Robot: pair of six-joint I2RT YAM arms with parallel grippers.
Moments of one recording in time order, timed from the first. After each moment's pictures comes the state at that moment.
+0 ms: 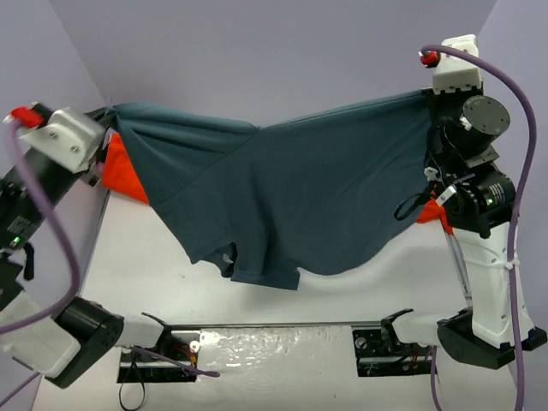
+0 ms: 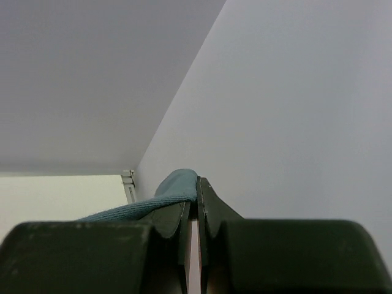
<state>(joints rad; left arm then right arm) -0.41 1.36 2.79 -1.26 0.09 0.58 0.38 1.26 1.96 -0.49 0.74 -0.62</state>
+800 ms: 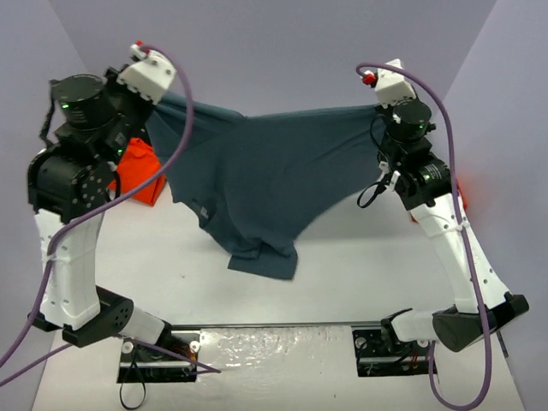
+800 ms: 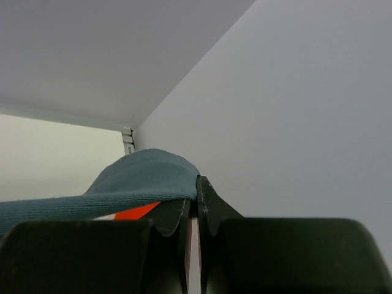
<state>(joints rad) -0.38 1.46 2.41 -1.02 -0.27 0.65 0.38 1.33 1.62 -0.30 0.77 -0.67</state>
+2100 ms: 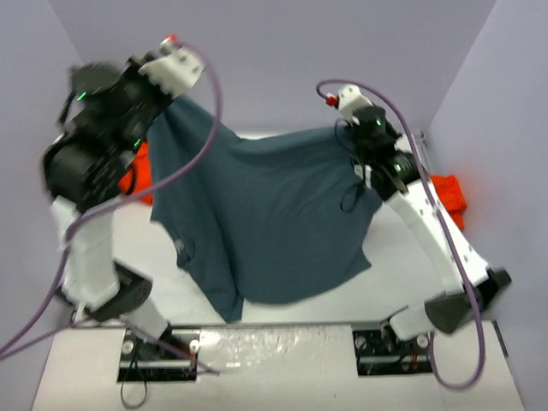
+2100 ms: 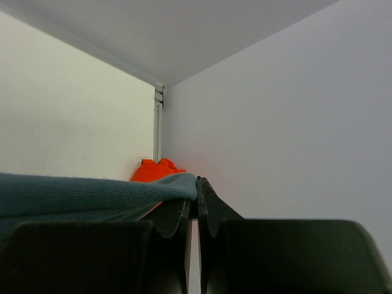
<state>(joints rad) -0.50 1.64 2.75 -1.12 -0.35 0.79 0.47 1.42 1.62 -0.50 0.78 -0.64</state>
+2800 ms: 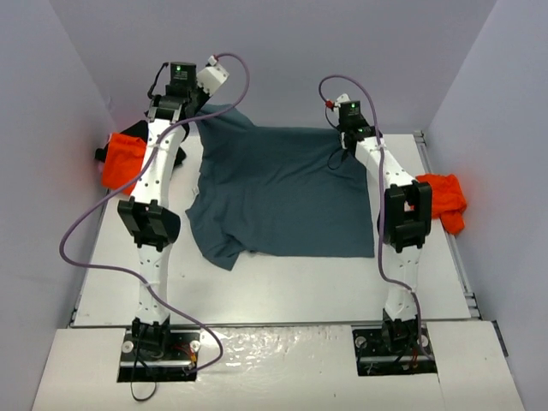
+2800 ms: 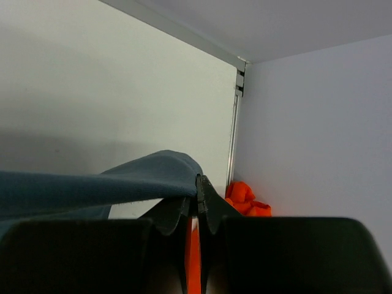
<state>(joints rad) -0.19 2.28 2.69 -0.90 -0.16 0.69 0.21 2.18 1.94 -0.40 0.57 -0.54</state>
